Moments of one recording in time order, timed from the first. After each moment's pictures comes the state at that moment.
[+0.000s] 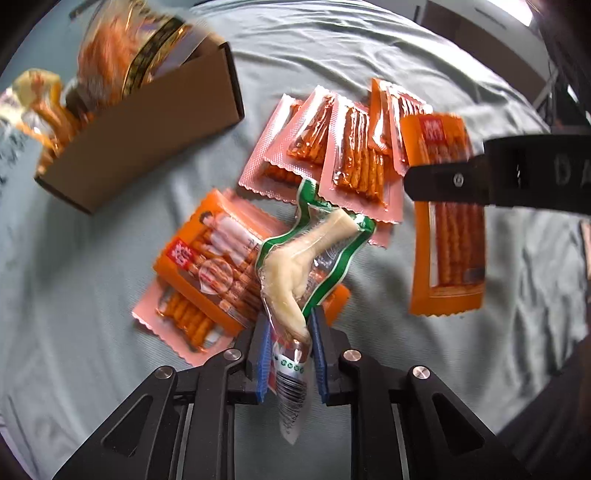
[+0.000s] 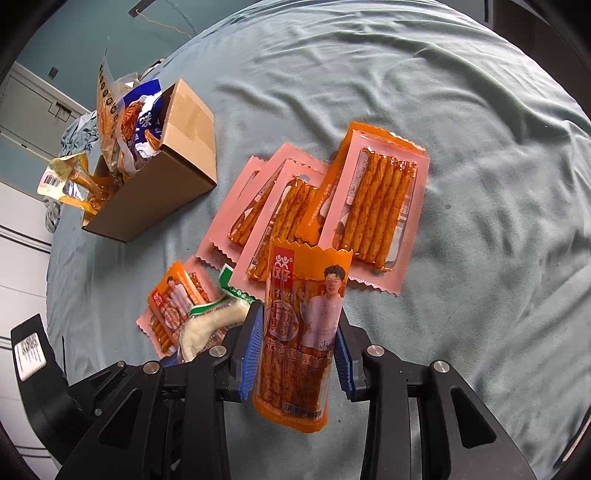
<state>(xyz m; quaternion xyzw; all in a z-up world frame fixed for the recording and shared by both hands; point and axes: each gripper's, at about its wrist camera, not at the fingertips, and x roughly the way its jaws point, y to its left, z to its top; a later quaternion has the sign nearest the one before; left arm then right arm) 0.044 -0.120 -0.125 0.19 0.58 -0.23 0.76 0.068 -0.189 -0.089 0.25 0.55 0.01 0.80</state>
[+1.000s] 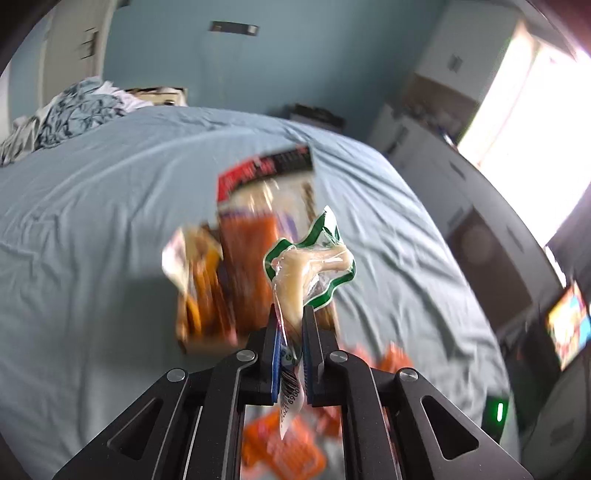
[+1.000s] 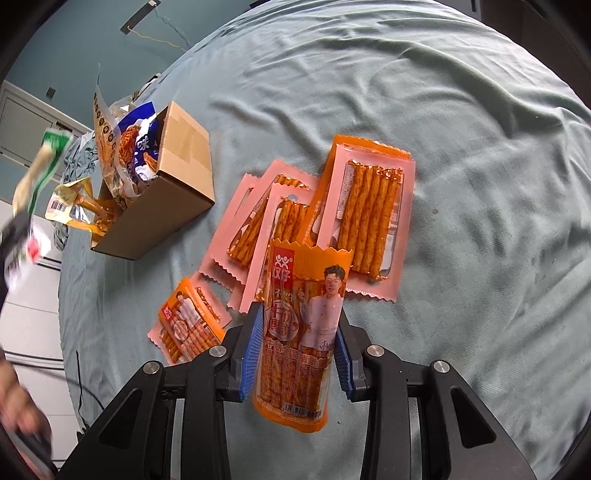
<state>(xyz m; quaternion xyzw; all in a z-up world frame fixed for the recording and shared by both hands) 0.169 -0.016 0.034 -0.10 0.42 -0.16 0.89 0.063 -0.206 -0.081 0.29 0.54 0.01 0.79</state>
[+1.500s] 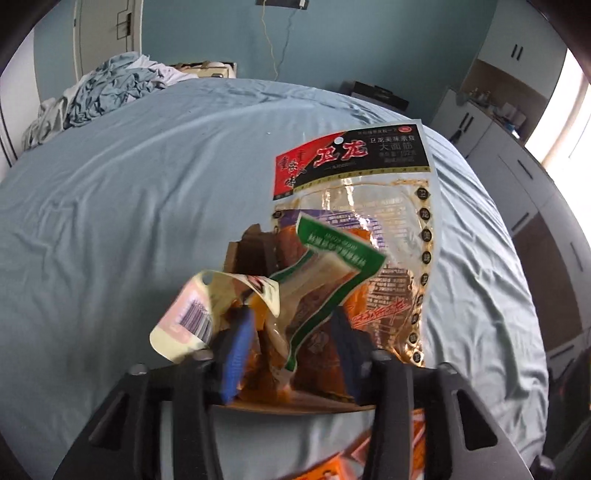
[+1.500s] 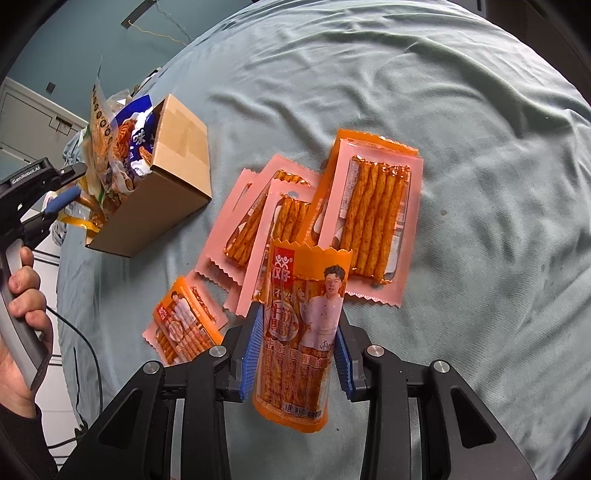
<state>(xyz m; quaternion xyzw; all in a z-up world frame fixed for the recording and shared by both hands) 0.243 -0.013 -0.016 -0.07 0.47 -0.06 0.88 0.071 -0.202 -0.088 0.29 0.54 0.01 0.79</state>
